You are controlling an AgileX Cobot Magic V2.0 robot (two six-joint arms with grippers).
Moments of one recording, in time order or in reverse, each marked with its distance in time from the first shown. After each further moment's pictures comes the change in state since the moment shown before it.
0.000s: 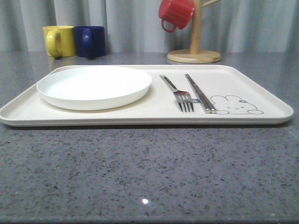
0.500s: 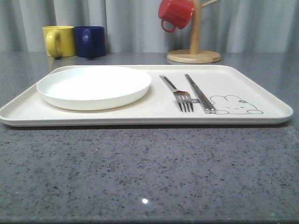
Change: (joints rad) left arm 0.000 0.000 0.000 0.000 0.000 0.000; right arm 0.000 0.077 0.000 0.039 -0.009 -0.002
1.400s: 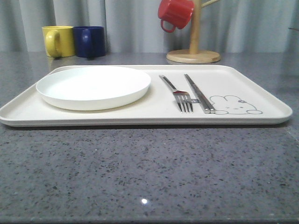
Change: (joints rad) left arm 0.000 0.000 0.000 0.000 0.000 0.000; right arm 0.226 -0.240 0.000 0.059 0.082 0.186
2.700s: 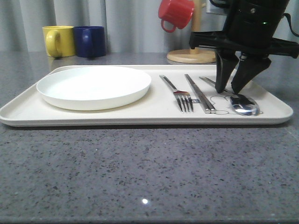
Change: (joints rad) left arm 0.000 0.000 0.000 0.000 0.000 0.000; right arm 0.352 0.214 0.012 -0.071 -0.122 0.256
